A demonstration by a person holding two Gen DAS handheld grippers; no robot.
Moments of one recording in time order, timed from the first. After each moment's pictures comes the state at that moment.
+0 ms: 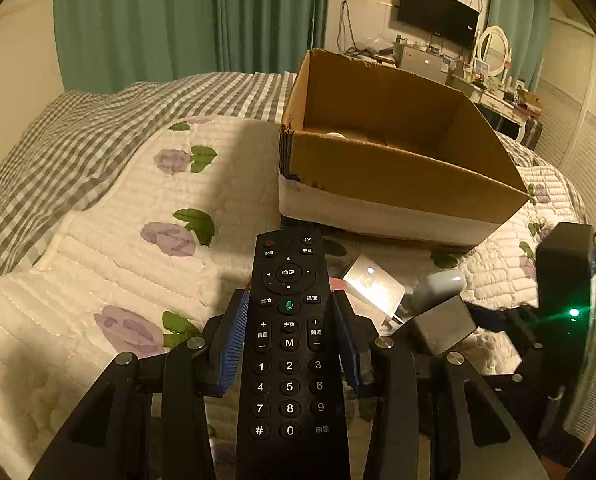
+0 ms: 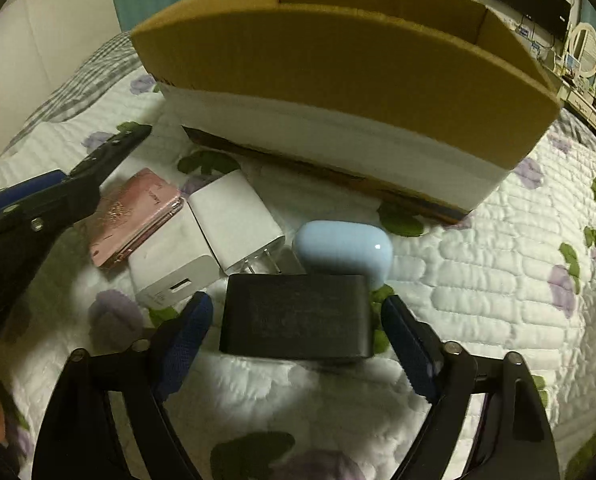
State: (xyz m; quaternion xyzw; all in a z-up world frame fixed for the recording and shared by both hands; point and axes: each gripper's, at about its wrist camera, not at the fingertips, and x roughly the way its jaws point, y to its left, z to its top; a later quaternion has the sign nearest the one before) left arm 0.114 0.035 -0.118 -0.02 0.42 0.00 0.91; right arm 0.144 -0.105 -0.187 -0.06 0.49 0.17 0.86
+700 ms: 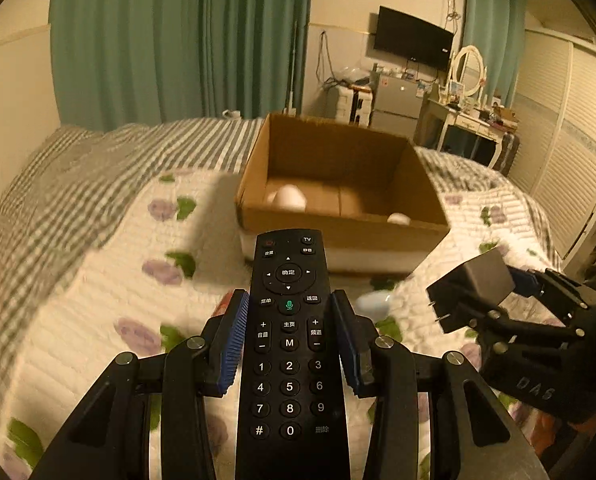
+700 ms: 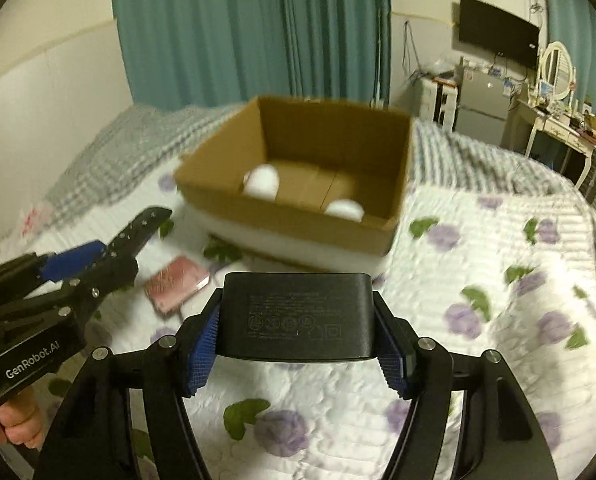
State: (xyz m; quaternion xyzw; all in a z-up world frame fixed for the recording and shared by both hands) left arm 0.080 0.007 -0.051 -0.02 0.36 -0.03 0.93; right arm 0.104 -0.162 -0.066 -0.02 0.37 0.17 0.92
